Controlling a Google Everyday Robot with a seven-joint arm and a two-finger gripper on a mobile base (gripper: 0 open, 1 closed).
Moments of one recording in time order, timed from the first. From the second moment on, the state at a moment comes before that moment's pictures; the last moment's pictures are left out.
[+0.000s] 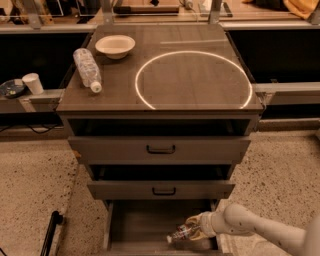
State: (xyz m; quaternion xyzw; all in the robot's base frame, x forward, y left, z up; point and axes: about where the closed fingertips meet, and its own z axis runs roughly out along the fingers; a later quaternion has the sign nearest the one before) arm 0.484 -0.147 0.221 -0.75 0.57 0.12 0.32
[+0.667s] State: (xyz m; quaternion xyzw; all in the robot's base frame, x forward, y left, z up) arm 0.448 -0.114 0.398 -0.74 0.49 0.04 0.45
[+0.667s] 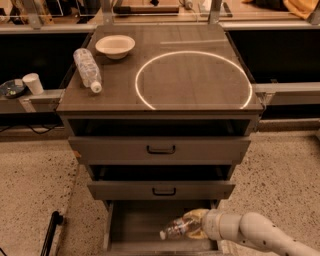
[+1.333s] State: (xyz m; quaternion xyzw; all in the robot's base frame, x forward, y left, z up) arm 0.440 -0.144 0.581 -0.71 0.50 0.00 0.49
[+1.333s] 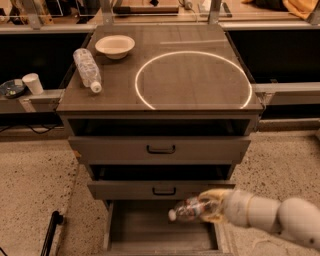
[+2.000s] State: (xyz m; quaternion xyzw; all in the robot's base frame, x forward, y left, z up) arm 0.508 -0.232 0.750 -0.66 0.59 0.00 0.47
